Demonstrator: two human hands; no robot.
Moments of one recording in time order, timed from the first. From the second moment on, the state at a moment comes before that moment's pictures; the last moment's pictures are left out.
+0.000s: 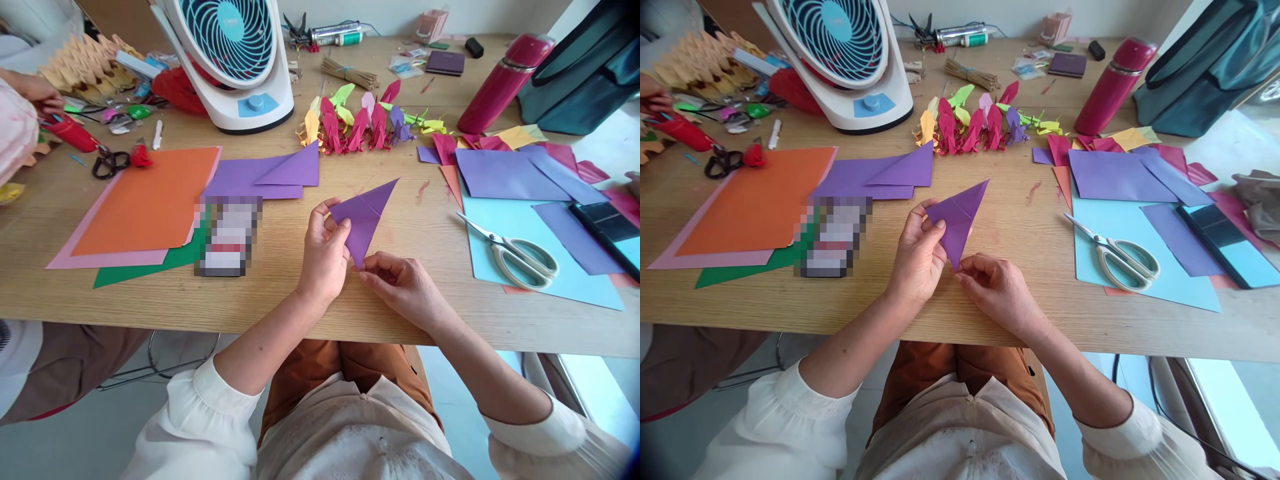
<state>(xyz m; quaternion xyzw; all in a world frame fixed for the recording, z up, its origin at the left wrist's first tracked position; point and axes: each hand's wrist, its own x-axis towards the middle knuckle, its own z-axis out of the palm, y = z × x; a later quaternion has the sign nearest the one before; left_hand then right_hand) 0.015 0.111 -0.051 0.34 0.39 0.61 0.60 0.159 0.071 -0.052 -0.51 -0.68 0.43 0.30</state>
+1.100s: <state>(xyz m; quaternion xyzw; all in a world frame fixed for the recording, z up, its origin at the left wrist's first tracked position) 0.014 0.099 -0.051 0.46 0.44 0.46 0.62 0.157 0.072 -0.059 -0.56 -0.59 0.38 0.45</state>
